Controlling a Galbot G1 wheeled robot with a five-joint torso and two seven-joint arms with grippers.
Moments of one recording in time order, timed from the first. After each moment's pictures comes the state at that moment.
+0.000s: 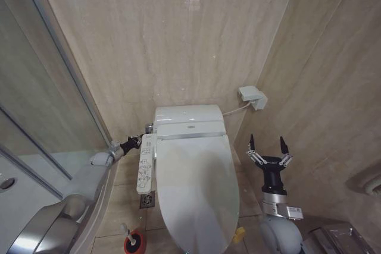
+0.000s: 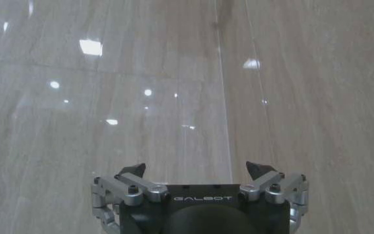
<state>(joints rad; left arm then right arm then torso) 0.28 -1.20 -0.08 -0.44 -0.31 -0.48 0.72 -1.41 1.33 0.54 1.95 0.13 0.58 0.25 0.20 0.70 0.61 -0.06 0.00</state>
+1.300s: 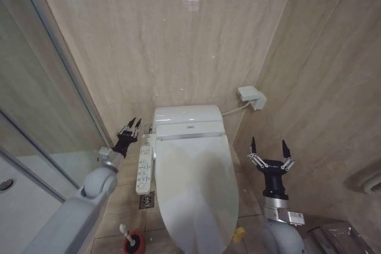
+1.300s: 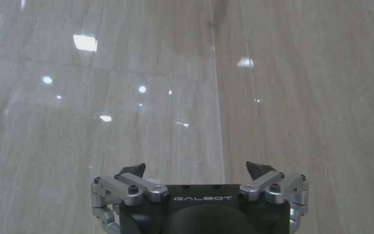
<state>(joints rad) 0.94 -0.97 -0.24 -1.75 -0.53 -0.08 -0.13 -1.44 1.37 0.55 1.95 0.10 0.58 0.25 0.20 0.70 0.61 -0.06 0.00</state>
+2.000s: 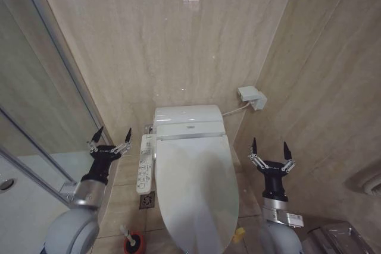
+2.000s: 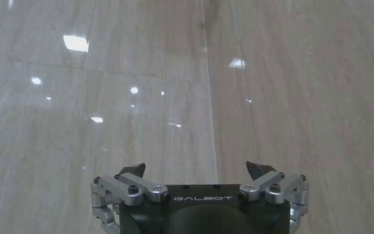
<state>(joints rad) 1.41 -1.03 -0.50 -2.23 -0.43 -0.06 -0.27 -1.46 1.41 0.56 1.96 0.09 0.59 0.26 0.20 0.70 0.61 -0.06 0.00</state>
